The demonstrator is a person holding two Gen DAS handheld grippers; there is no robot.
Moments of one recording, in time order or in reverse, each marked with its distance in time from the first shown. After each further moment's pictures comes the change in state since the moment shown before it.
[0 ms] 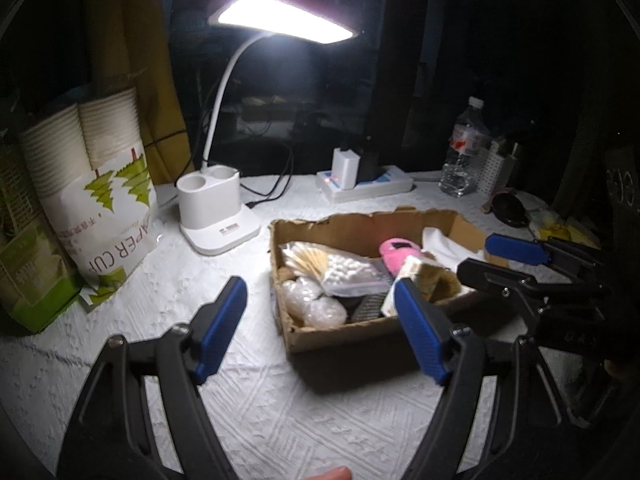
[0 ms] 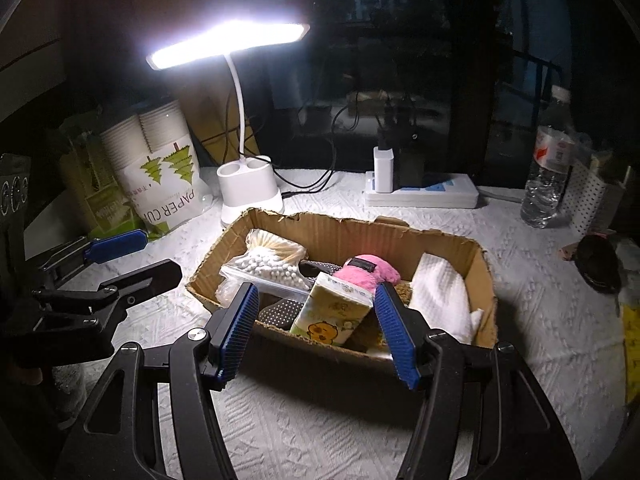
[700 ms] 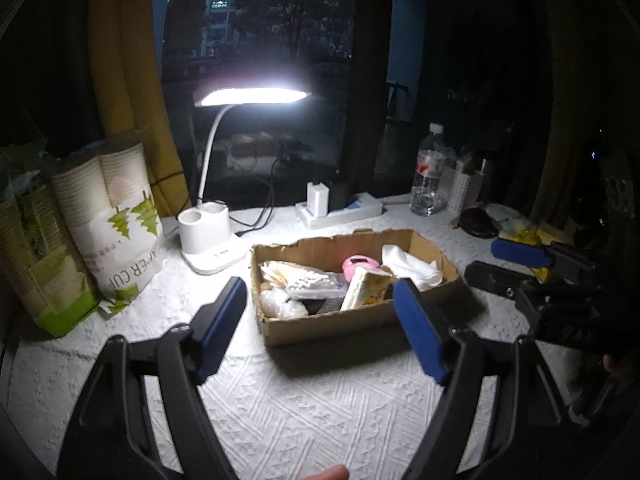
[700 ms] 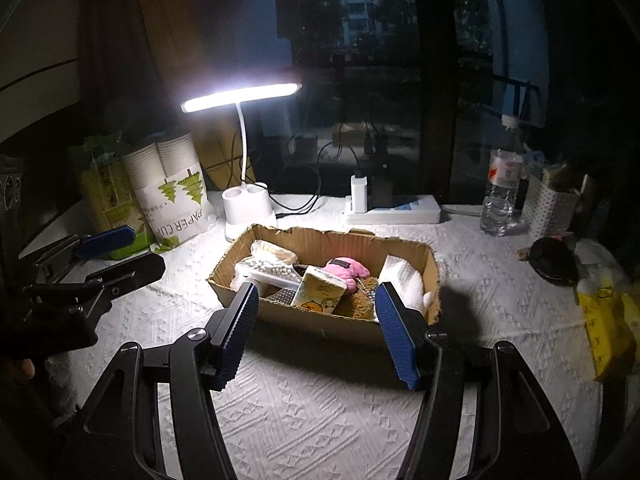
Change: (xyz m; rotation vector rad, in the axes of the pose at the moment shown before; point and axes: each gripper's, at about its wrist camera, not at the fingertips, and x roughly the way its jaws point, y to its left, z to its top) left arm -0.074 -0.035 -0.005 0.045 -0.109 -0.012; right arm -0.085 0.005 -0.021 0.003 -0.108 -0.057
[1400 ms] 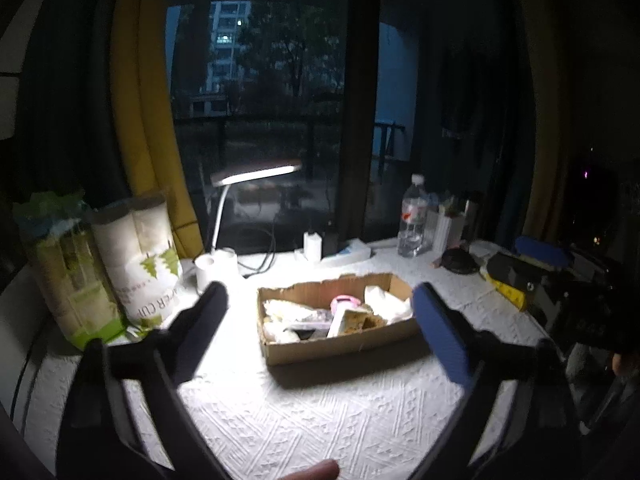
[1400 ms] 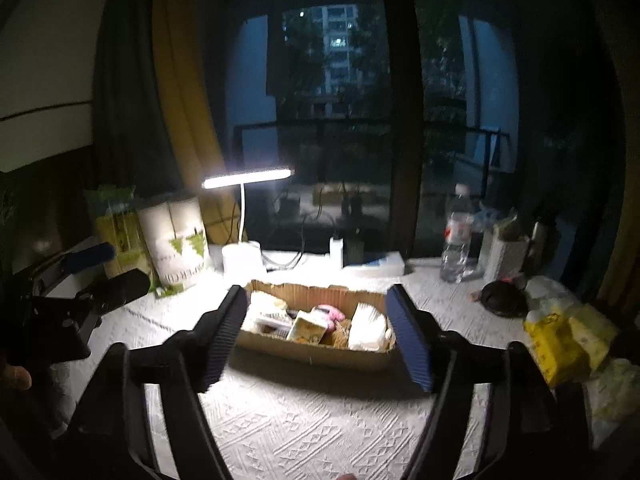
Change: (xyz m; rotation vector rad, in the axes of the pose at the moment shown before) left arm -0.089 -0.023 0.018 0.011 -0.162 0.013; right arm -0.102 0.018 0.015 -0.007 -0.206 -0.097
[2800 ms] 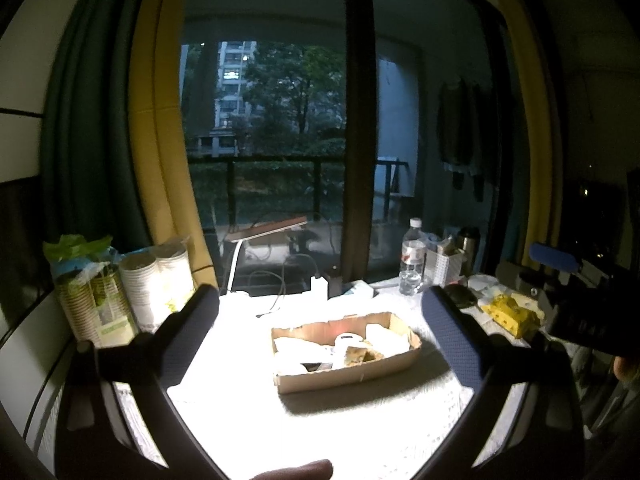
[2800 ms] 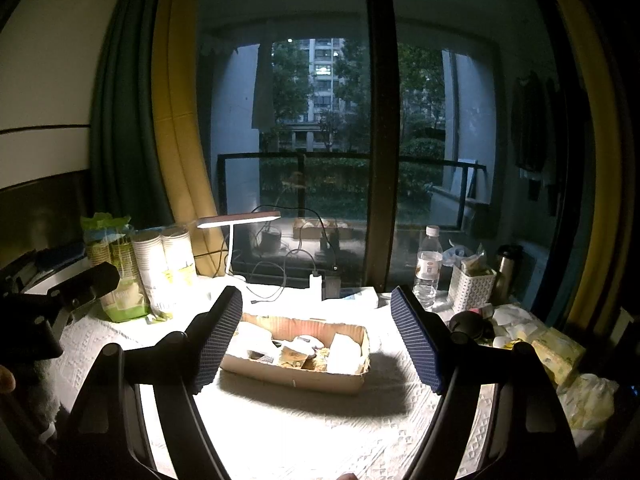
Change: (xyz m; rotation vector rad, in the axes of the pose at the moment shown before) left arm -0.047 -0.005 0.019 0.019 -0.134 0.030; right arm -0.047 0.004 0.020 -0.024 -0.099 -0.079
